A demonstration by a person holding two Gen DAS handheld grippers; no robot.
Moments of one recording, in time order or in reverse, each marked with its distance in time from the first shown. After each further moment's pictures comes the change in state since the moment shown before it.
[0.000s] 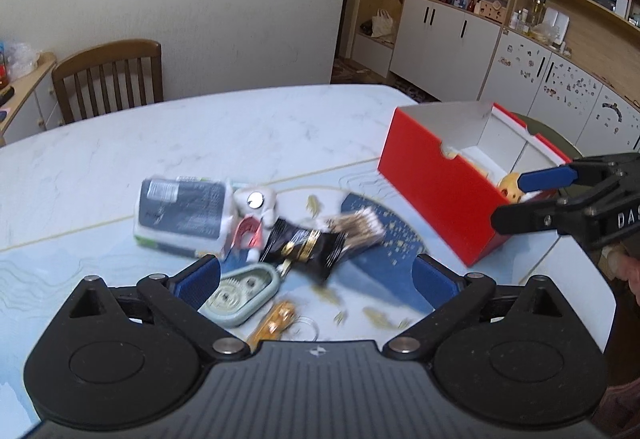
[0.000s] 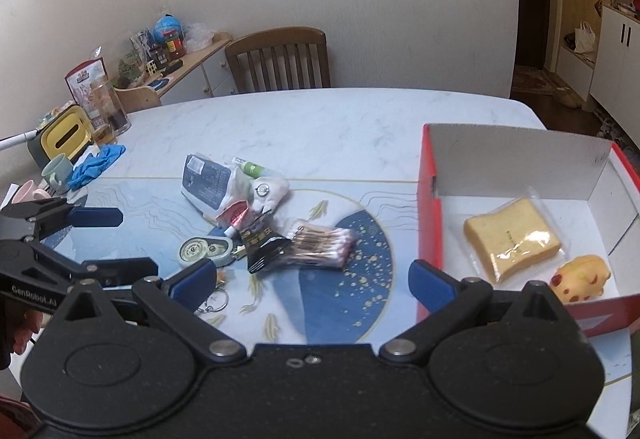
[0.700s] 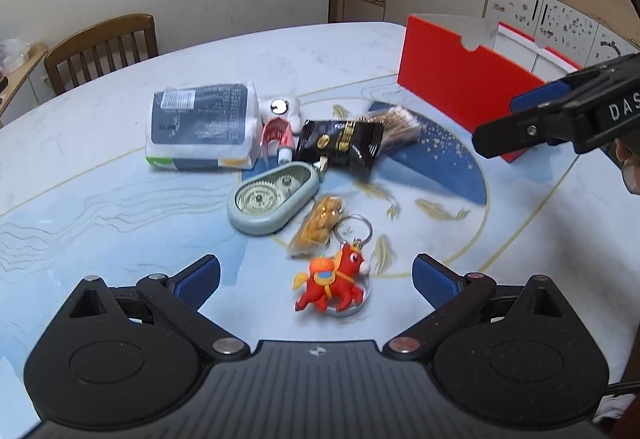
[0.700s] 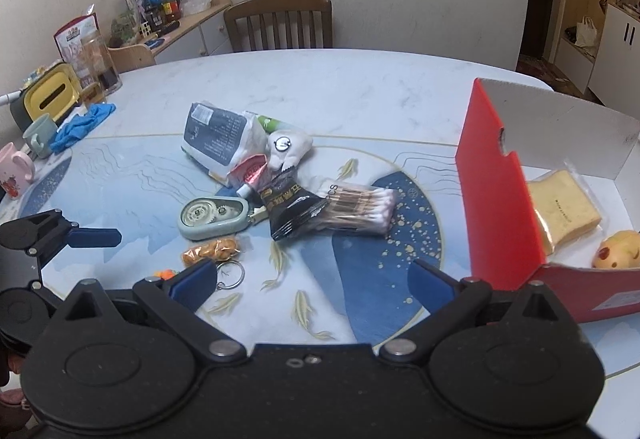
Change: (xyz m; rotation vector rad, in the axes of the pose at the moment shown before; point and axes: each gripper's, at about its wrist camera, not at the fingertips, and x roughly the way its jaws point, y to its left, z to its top) left arm 0.028 0.030 -0.074 0.108 0.090 0.025; right arm 0.053 0.046 -0.025 -0.031 0.072 -0.054
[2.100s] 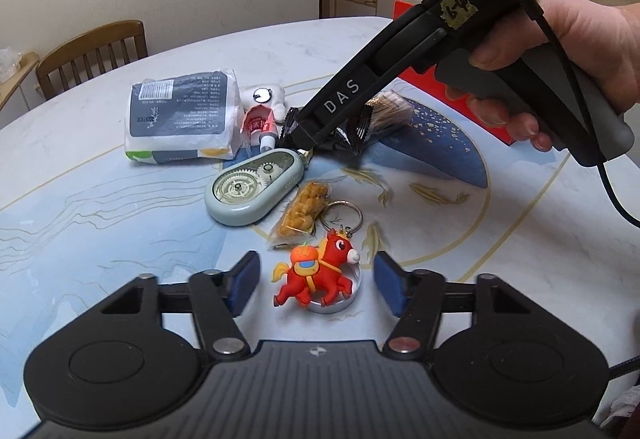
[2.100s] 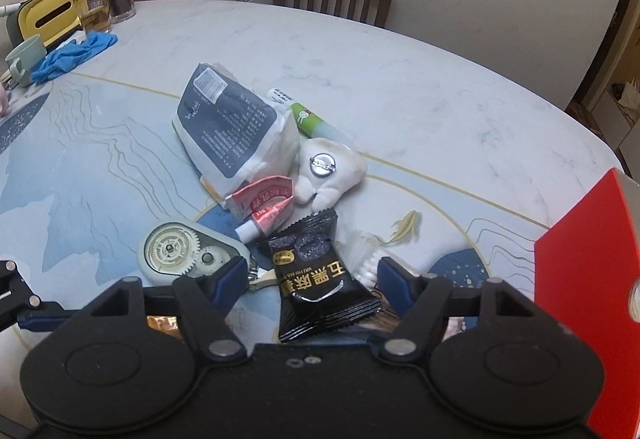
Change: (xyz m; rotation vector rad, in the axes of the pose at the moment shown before) left arm 0.016 -0.013 -0.012 0.033 -0.012 -0.005; right arm 0.108 0.039 0.054 -0.260 0.106 -0.011
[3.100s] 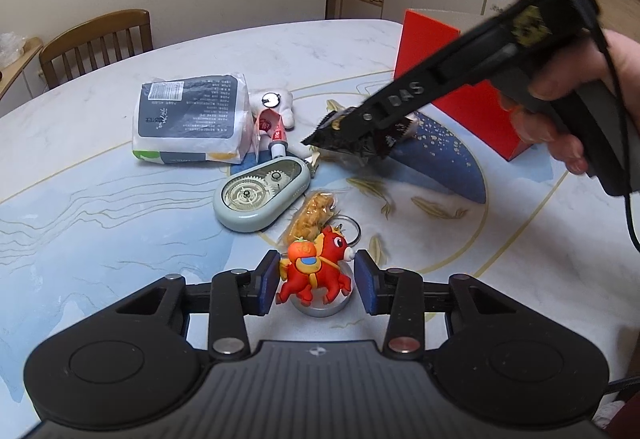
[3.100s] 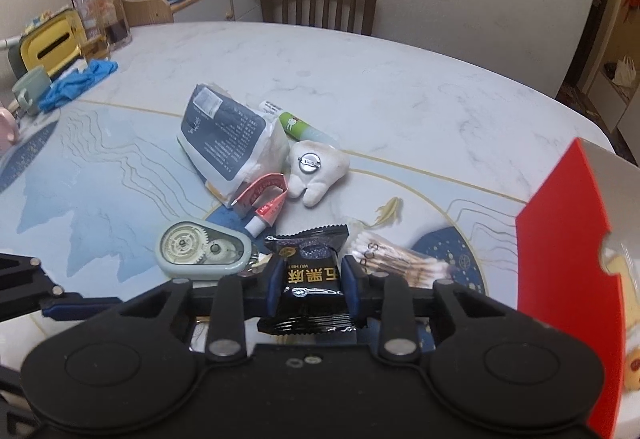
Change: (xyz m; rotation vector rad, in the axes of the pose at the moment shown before) left arm -0.009 0.010 0.011 -0.049 0.011 -0.015; right arm -0.035 -0.014 -0.015 0.092 -0.039 0.034
